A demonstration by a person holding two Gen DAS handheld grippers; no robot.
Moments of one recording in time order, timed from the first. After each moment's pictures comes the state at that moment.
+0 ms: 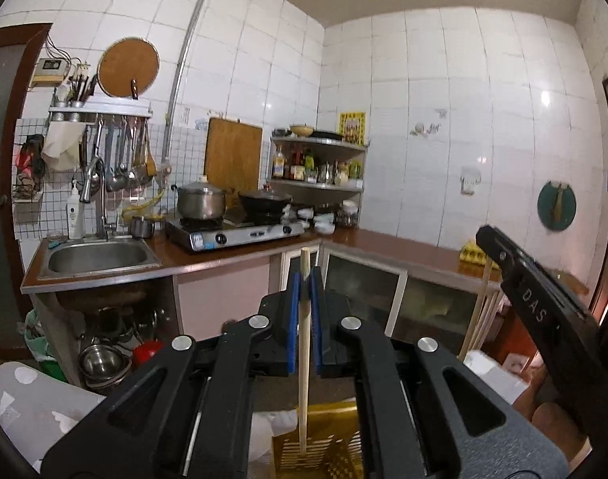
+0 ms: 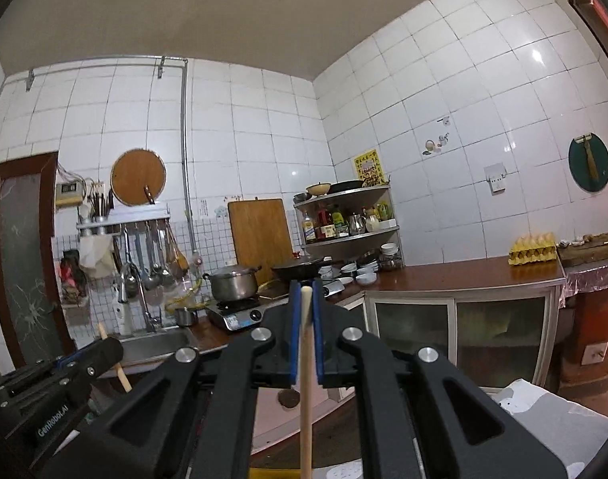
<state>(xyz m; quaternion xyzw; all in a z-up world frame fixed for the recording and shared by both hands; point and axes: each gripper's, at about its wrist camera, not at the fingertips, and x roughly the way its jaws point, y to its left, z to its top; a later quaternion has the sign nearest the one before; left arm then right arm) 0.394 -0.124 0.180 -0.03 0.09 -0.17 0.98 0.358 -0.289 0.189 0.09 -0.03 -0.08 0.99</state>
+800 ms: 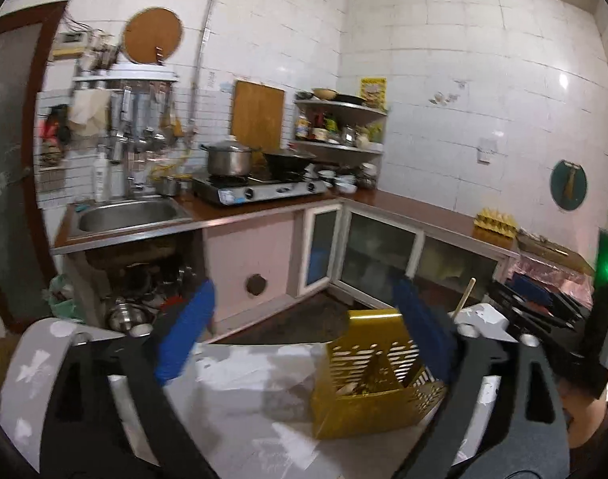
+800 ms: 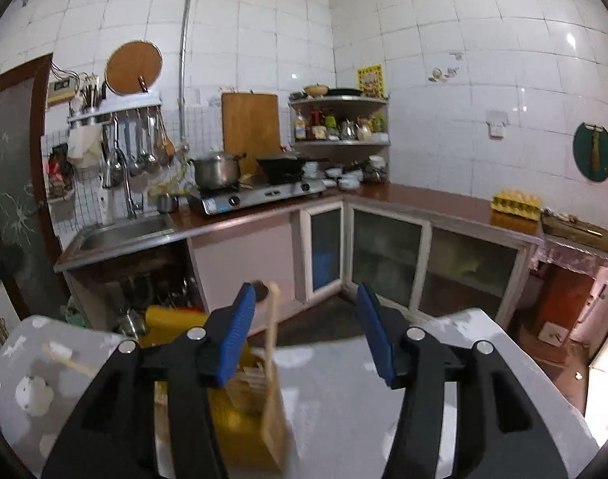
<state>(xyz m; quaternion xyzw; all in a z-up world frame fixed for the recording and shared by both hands) 0.329 -0.049 0.162 -0.03 0.15 -0.13 0.98 0.310 -0.310 0.134 0.04 0.16 -0.09 0.98</state>
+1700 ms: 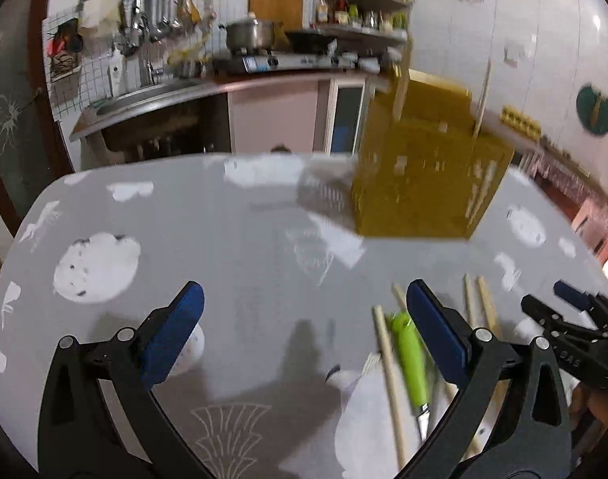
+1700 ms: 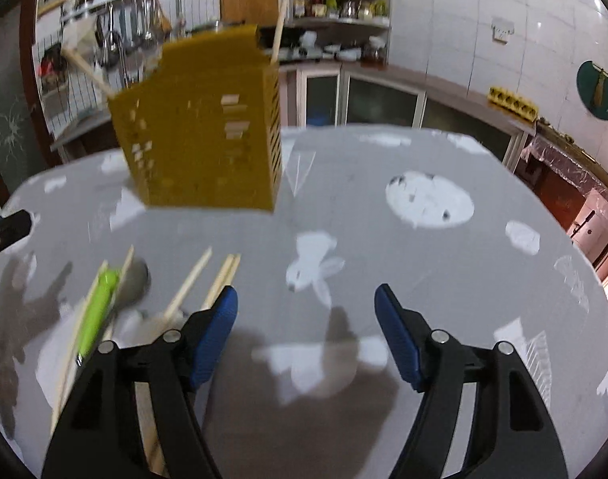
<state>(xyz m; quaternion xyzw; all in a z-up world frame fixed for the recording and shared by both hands) 0.284 -0.032 0.000 0.02 0.36 -0.10 0.93 0.229 -0.272 -0.029 0.03 0.37 -0.09 0.92</state>
